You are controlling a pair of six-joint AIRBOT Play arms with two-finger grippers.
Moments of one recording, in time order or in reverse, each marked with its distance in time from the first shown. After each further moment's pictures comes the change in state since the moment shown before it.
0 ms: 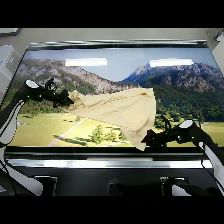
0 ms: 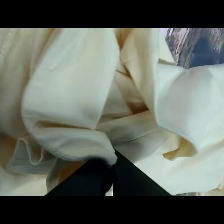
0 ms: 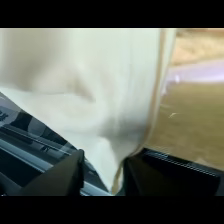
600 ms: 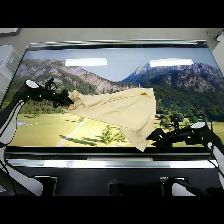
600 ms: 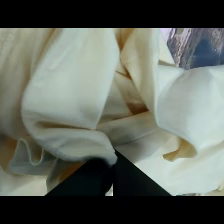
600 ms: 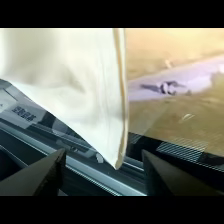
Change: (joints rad) left arm 0.000 0.000 0.000 0.000 0.004 0.000; right arm -0.179 -0.002 0.006 0.056 0.133 -0.092
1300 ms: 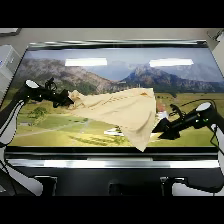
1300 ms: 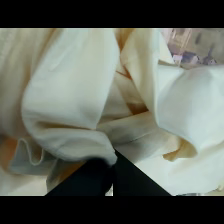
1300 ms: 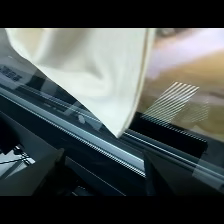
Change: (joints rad) left arm 0.000 0.000 0.000 0.000 -0.001 0.000; right arm -0.006 -0.139 0.308 -0.146 0.277 0.037
